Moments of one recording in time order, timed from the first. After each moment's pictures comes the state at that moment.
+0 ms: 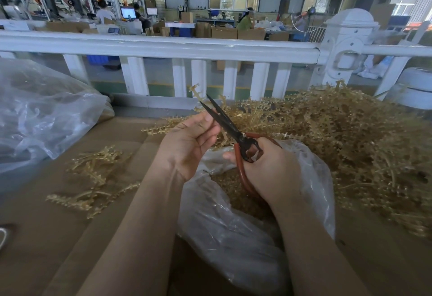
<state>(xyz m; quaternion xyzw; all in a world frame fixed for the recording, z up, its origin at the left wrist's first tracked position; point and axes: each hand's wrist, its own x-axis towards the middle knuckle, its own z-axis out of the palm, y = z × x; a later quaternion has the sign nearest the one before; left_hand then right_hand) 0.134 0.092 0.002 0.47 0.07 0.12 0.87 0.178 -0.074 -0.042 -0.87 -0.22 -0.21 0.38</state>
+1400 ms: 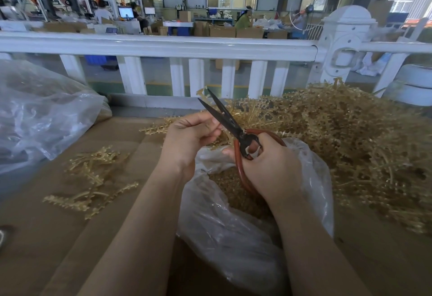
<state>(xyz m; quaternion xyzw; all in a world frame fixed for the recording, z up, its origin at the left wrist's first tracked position) 0.134 0.085 -0.001 0.60 0.04 0.21 0.77 0.174 -0.075 -0.037 -0.89 -0.19 -0.24 0.33</state>
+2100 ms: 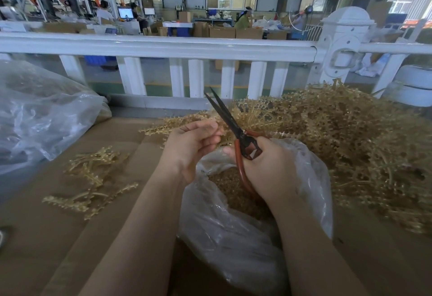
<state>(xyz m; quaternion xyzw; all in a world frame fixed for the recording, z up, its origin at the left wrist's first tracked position) 0.134 0.085 -0.004 0.56 0.10 0.16 0.81 0.178 -0.074 -0.042 -0.87 -0.20 -0.20 0.41</state>
